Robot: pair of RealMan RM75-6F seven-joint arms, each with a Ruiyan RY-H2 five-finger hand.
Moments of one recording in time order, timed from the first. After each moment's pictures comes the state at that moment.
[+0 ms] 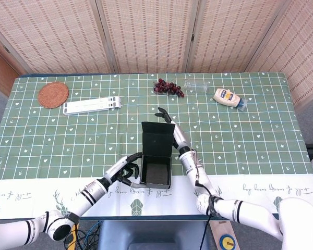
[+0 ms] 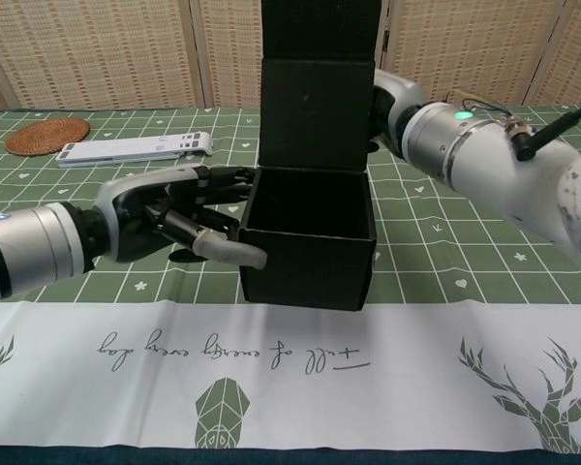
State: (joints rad) left arm -0.71 -1.56 -0.18 -1.55 1.41 0.79 -0.89; right arm 0.82 -1.77 0.50 -1.43 -0.88 0.89 0.24
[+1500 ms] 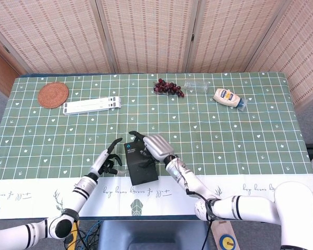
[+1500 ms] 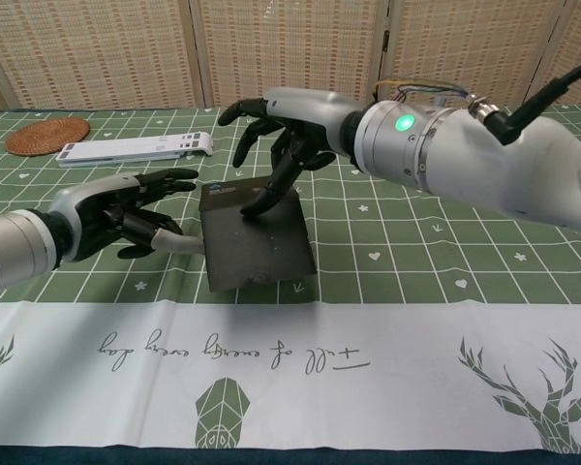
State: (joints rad) left arm -0.61 -1.59 -0.26 -1.53 1.05 0.84 -0.48; right arm 1.01 -1.64 0.31 -1.58 -0.84 0.85 -0.21
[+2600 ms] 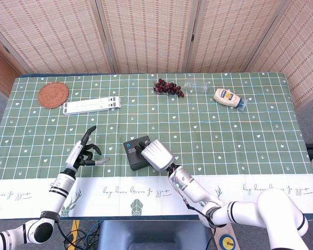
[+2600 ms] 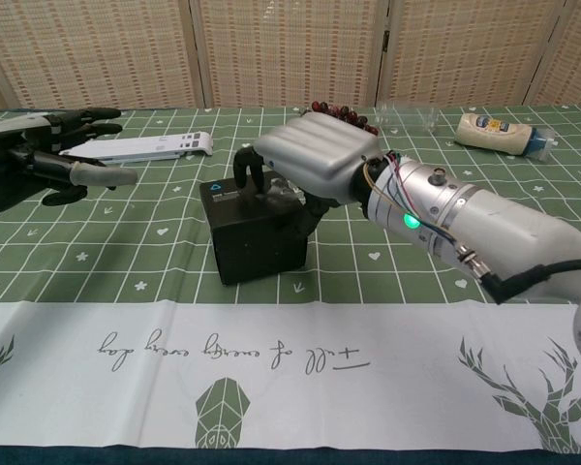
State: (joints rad) left arm -0.50 -1.43 -0.32 -1.65 1.10 0.93 -0.60; right arm 0.98 -1.80 0.09 -1.27 -1.29 1.08 -0.47
